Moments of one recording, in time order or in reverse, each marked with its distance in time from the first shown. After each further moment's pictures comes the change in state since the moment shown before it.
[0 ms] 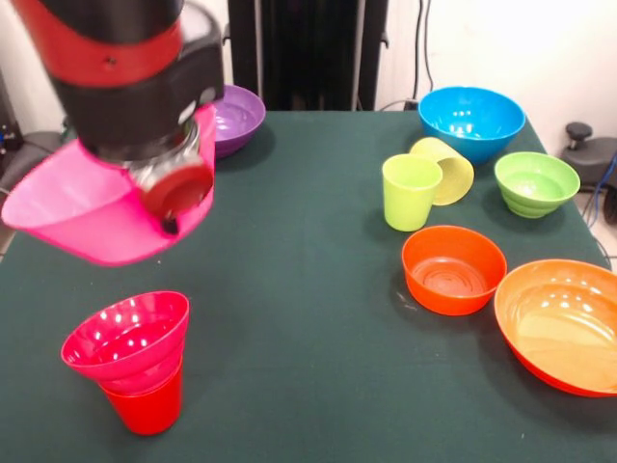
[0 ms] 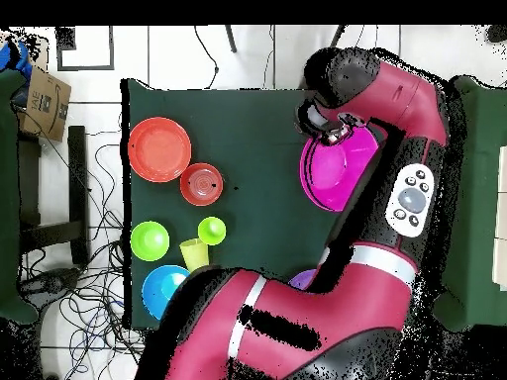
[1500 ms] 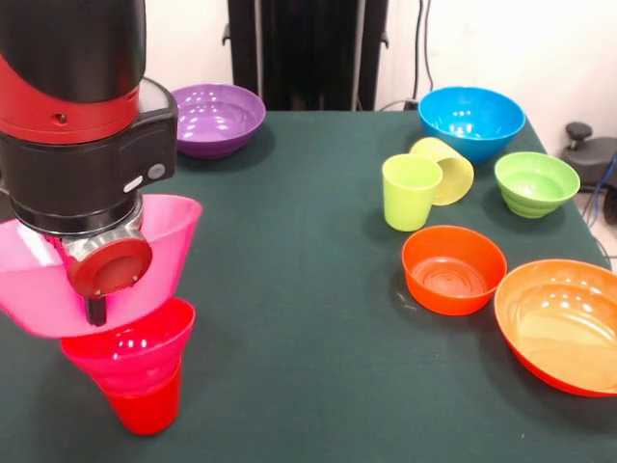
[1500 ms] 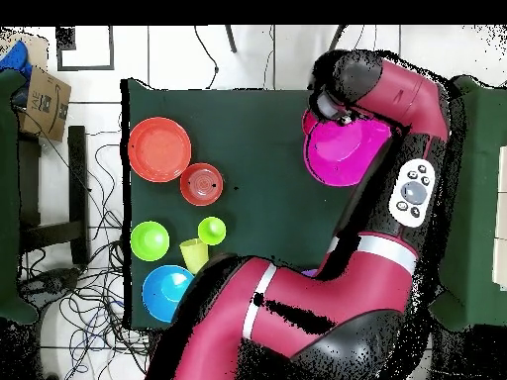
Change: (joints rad) arm -0.033 0.107 -0.011 -0.131 0.007 -0.257 0.000
